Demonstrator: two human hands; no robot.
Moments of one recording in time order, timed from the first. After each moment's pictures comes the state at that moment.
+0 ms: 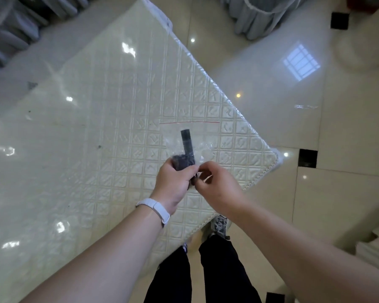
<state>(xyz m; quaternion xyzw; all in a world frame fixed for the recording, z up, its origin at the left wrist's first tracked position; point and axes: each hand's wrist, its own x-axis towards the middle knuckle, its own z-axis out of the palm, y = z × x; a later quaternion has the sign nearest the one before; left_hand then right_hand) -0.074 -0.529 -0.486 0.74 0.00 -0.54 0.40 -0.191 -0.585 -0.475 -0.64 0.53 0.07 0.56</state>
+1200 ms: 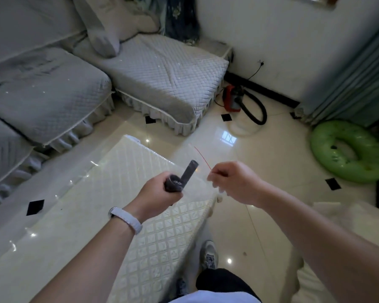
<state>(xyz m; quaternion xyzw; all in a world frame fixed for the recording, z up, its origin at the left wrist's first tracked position) -0.056 -0.477 -0.130 0.65 -0.50 -0.49 0.28 -0.270 -0.533 -0.066 -0.68 0.58 -0.06 0.44</state>
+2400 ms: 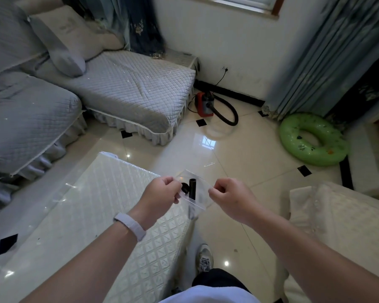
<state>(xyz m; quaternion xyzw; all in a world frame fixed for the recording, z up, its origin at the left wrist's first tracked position) -0.128 -0.480 -0.087 0.63 -0.43 -0.56 0.33 -0.322 -0.477 -0.071 -0.62 0.69 -0.12 0.36</state>
